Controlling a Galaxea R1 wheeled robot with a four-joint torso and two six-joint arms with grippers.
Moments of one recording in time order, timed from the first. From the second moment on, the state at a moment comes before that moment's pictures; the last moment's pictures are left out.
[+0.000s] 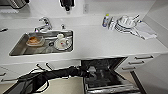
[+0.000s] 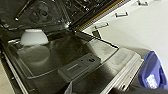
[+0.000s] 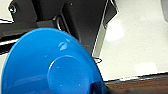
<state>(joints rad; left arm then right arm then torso) 0.34 2.77 -1.75 0.30 0.47 -0.55 -1.47 2.56 -2.12 0.13 0.16 0.00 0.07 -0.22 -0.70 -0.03</state>
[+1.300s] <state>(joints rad) 0.86 2.32 -1.44 0.50 0.36 -0.52 -1.20 2.00 -1.40 0.14 0.15 0.01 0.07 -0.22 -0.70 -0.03</state>
